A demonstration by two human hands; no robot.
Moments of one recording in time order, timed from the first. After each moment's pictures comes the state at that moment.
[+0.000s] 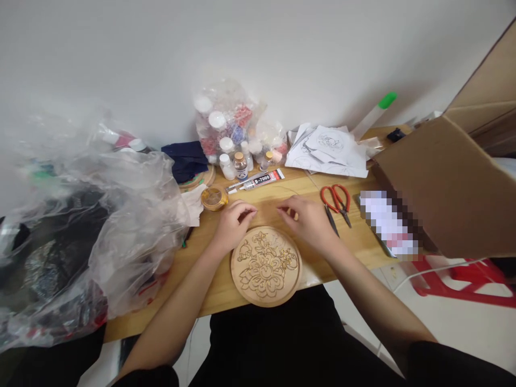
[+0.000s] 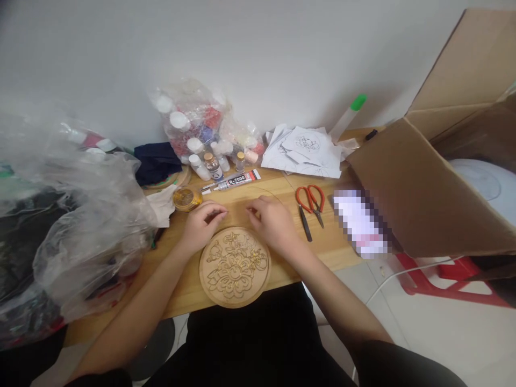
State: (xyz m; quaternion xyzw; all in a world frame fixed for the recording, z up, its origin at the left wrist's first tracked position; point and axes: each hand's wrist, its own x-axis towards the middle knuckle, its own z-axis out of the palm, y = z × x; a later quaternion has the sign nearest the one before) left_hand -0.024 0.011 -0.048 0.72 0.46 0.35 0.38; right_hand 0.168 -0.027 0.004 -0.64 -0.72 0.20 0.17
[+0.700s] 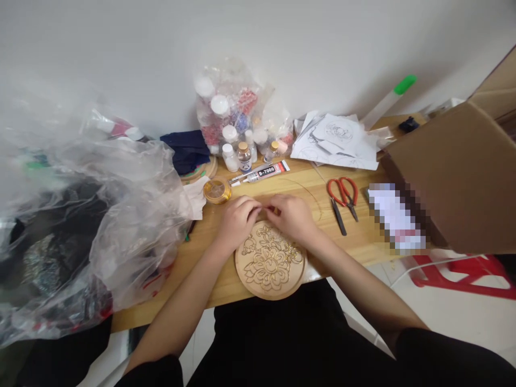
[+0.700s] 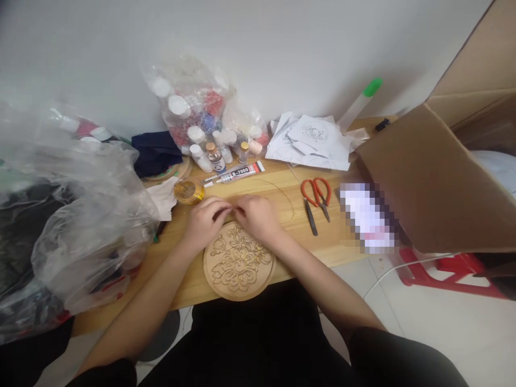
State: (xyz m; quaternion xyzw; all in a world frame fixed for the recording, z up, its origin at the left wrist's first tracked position) left_hand -0.026 0.006 -0.052 0.82 0.43 0.31 0.23; right_hand 0.136 -0.012 -0.020 -0.62 -0.75 0.20 0.13
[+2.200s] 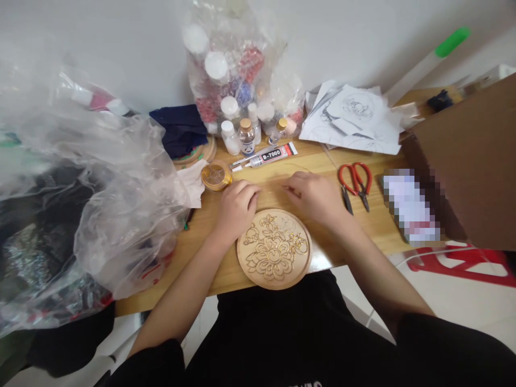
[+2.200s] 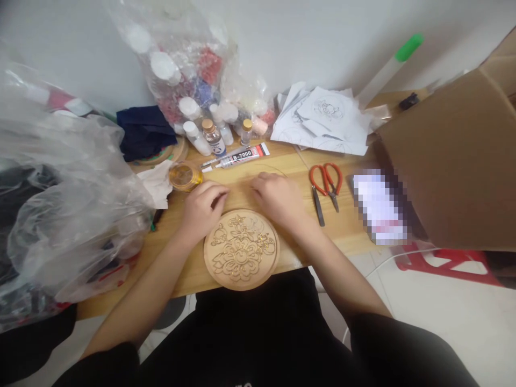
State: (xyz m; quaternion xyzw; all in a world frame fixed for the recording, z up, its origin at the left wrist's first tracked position) left_hand -0.028 0.008 -0.055 0.83 0.44 0.30 0.17; right_hand 0.164 -0.003 -0.005 -0.63 -0.77 0.12 0.04
